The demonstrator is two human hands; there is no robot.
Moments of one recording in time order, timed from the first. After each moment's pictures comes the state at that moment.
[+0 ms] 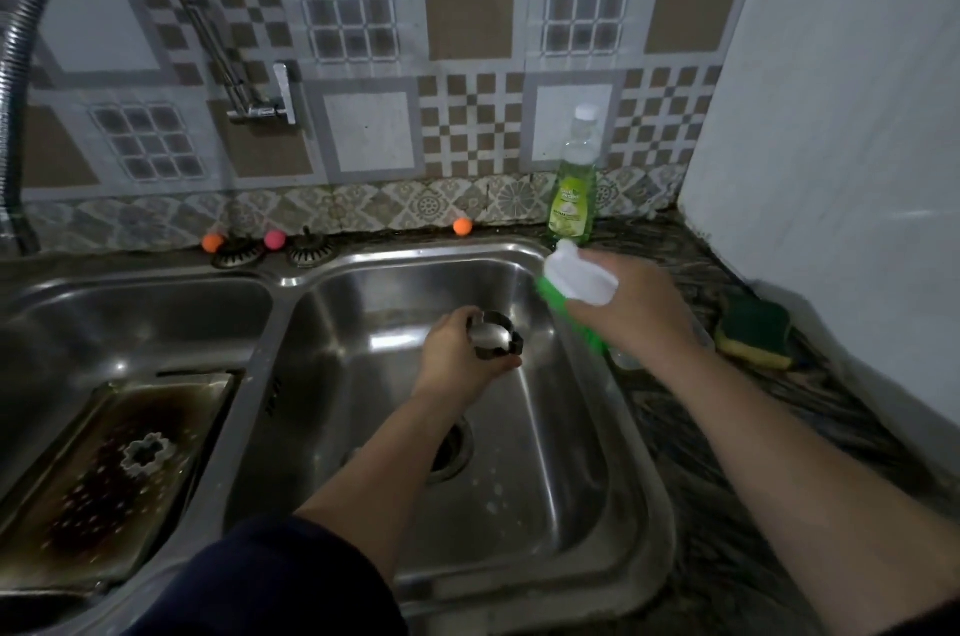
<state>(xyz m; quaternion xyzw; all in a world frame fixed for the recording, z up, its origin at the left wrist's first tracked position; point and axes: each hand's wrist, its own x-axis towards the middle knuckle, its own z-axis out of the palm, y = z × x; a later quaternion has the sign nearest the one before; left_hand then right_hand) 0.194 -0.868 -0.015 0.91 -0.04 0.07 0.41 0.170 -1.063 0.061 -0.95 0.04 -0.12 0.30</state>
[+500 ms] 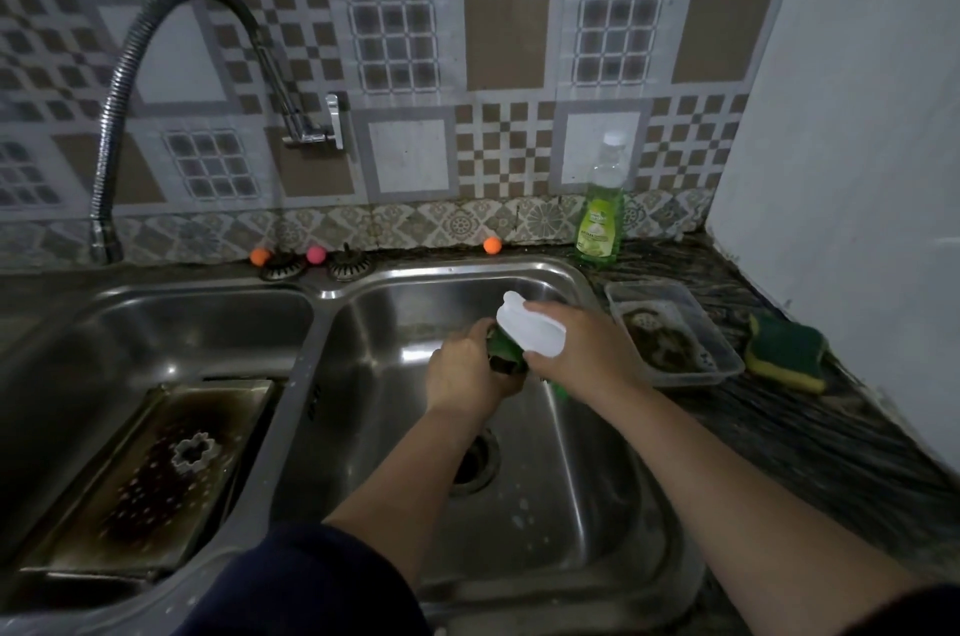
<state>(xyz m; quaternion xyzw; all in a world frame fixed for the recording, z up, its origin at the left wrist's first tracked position) 0.184 -0.849 -0.007 0.95 -0.05 0.13 0.28 0.162 -0.998 0.042 -0.95 -0.06 -0.08 0.29</state>
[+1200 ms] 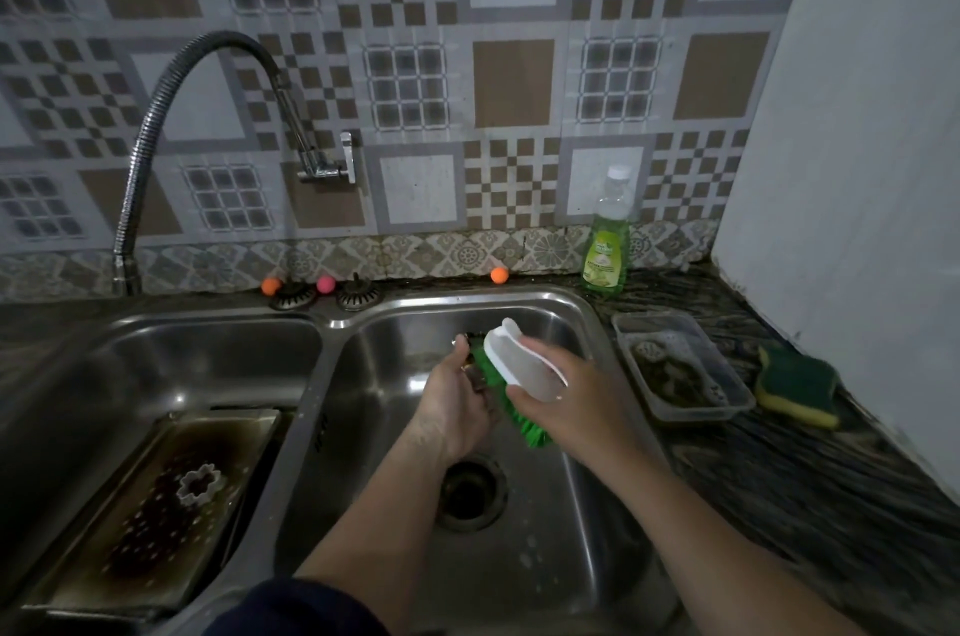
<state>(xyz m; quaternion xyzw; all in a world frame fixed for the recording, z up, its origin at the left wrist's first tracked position) 0.180 -0.840 0.027 0.44 0.14 -0.19 0.87 0.141 -0.981 0.035 -0.89 -0.05 -0.10 0.44</state>
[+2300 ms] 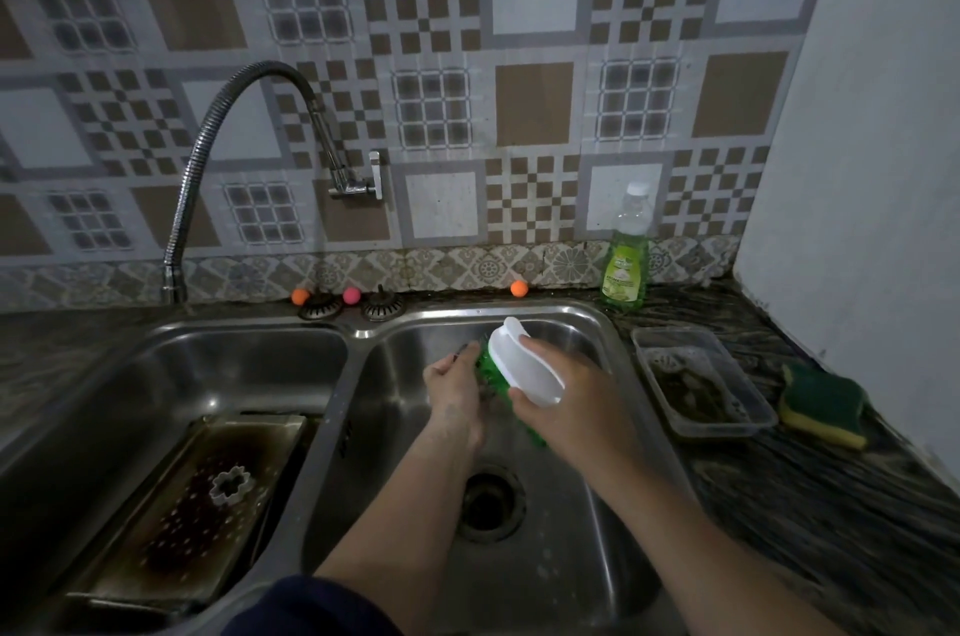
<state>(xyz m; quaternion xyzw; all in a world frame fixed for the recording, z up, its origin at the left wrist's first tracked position) 0.188 -0.837 0.032 0.48 0.24 0.02 0.84 0.134 -0.962 0.051 -0.90 -0.08 -0.16 0.39</state>
